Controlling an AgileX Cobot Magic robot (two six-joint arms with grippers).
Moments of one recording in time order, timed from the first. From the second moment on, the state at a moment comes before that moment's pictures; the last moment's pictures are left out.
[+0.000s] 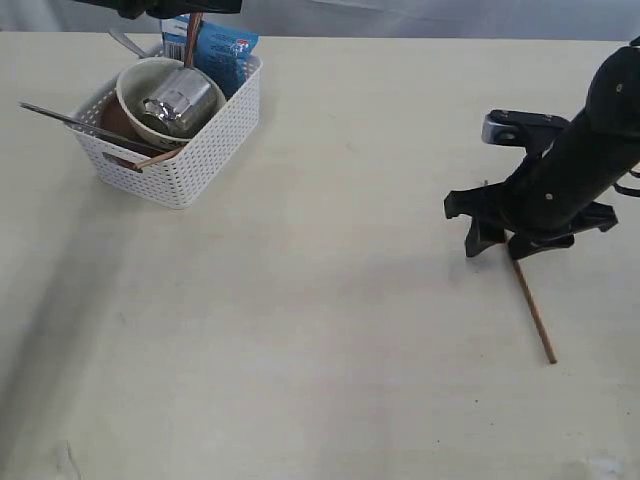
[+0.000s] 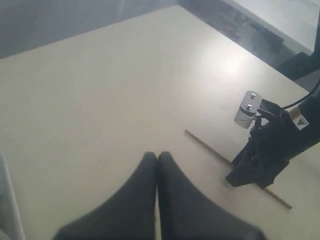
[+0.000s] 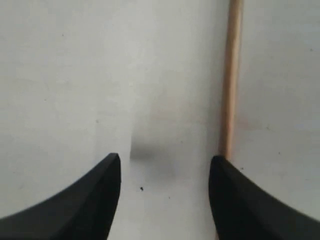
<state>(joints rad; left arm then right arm) -0.02 1.66 -1.19 -1.36 0.88 1.38 0.20 1.79 -0.86 0.26 0.59 -0.07</state>
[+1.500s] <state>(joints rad) -0.07 2.02 -1.52 -1.08 0.26 1.00 0.18 1.79 -1.05 0.16 0.10 -0.17</state>
